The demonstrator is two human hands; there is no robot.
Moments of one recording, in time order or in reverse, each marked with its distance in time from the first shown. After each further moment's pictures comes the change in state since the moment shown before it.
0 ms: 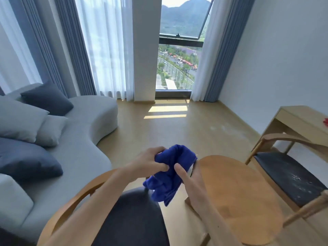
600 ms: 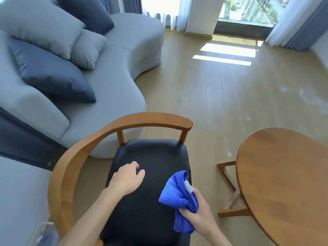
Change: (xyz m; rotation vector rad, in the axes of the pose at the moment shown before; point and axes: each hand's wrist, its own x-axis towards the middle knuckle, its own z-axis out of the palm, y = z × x) left_hand -0.007 -0.331 0.112 0.253 0.107 -0.906; right_hand 0.005 0.325 -0.027 -0.385 -0.467 0.410
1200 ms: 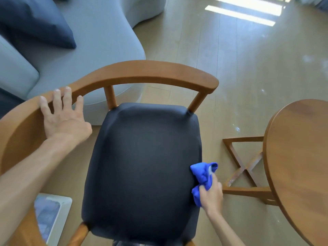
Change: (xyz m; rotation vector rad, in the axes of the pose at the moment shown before) left_hand 0.146 -0.122 -0.014 0.676 0.573 -0.155; right_hand 0.098 0.167 0.029 -0.362 0.522 0.429
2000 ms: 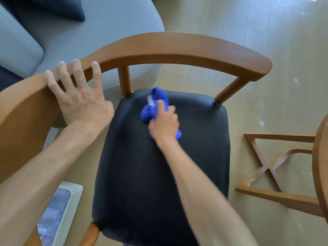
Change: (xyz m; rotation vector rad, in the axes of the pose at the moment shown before) left_hand 0.019 0.025 0.018 -0.179 0.222 -0.015; right_hand 0.026 -0.238 0.159 -0.390 -0.028 -0.538
